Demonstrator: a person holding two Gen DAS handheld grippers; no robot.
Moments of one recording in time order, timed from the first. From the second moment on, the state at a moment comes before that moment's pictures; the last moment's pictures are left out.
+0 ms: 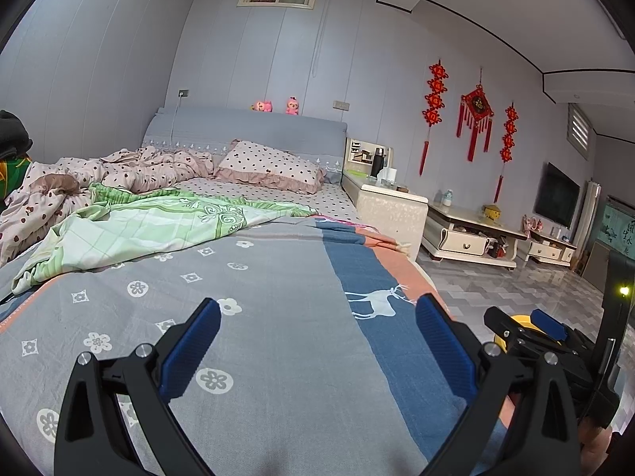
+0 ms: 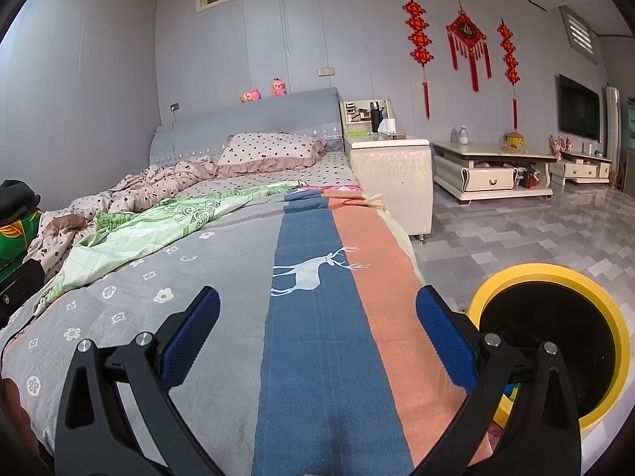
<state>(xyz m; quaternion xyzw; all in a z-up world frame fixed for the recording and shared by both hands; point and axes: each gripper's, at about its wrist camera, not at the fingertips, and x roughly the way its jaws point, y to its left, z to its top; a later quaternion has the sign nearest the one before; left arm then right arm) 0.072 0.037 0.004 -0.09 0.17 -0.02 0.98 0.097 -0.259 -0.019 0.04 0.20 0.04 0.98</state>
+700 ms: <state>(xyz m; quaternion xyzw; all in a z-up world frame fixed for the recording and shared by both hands) 0.073 0.039 0.005 -0.09 0.17 -0.02 0.98 0.098 -0.259 -0.021 0.04 0.21 0.04 0.98</state>
